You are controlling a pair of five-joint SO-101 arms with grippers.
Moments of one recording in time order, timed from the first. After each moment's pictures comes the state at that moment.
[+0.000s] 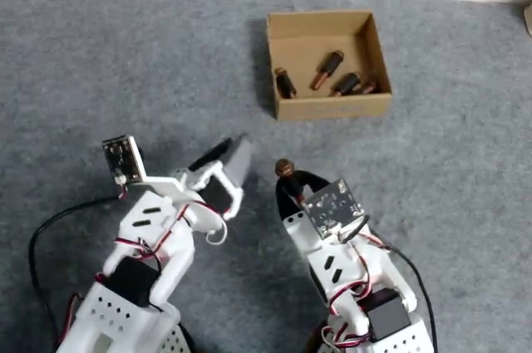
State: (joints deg) left arm 21.4 -82.2 80.6 23.1 48.7; right arm -30.2 -104.8 86.0 44.4 14.8
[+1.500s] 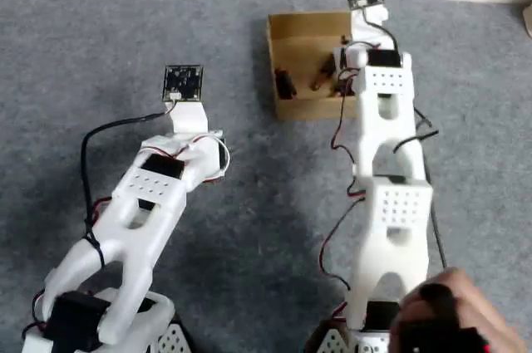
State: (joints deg) left arm 9.2 -20.3 49.9 29.5 19.1; right arm -4.4 52.6 -52.9 52.7 17.3
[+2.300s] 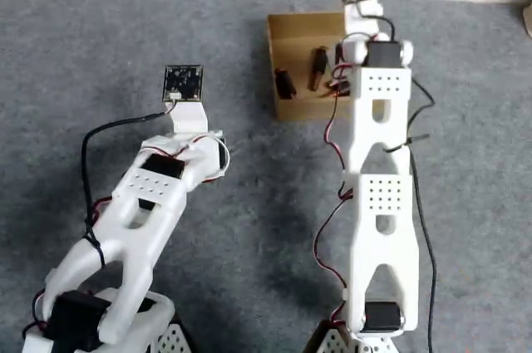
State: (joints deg) left arm 9.2 -20.2 49.9 29.4 19.1; right arm -6.2 63.6 -94.3 90.6 17.3
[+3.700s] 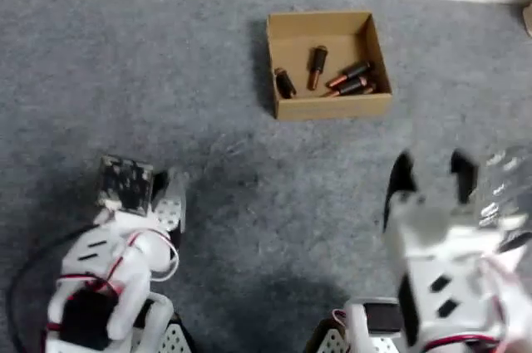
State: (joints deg) left arm 7.3 -97.5 66.5 71.0 4.4; right arm -4.7 -63.7 2.3 95.6 5.7
